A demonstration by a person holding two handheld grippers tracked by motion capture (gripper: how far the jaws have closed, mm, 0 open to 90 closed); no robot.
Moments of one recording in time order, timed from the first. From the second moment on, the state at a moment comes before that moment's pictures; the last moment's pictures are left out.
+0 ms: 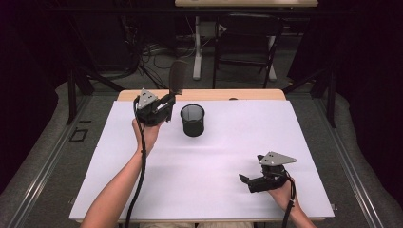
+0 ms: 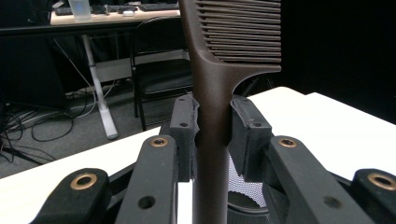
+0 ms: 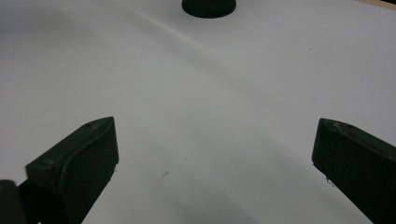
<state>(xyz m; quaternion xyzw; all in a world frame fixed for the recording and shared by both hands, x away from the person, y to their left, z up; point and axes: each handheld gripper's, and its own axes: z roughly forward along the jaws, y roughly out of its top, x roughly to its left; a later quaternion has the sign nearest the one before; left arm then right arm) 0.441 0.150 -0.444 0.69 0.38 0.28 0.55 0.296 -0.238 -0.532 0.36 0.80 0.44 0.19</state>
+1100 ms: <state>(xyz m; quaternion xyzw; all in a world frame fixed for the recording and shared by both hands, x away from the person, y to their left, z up) 0.459 0.133 -0.440 0.68 0.37 0.29 0.56 0.296 -0.239 -0.532 0.36 0.80 0.44 0.19</state>
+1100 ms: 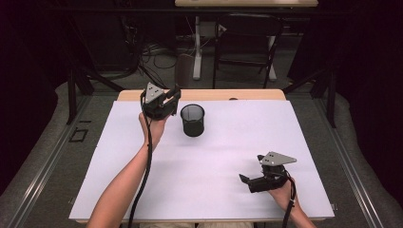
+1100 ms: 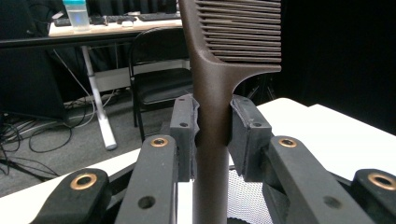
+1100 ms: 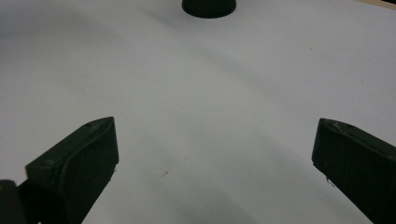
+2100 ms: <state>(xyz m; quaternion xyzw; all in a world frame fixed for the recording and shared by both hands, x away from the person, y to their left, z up) 0.467 0.106 -0.442 0.69 0.35 0.29 0.57 0.295 -0.239 -0.531 0.36 0.80 0.44 0.19</state>
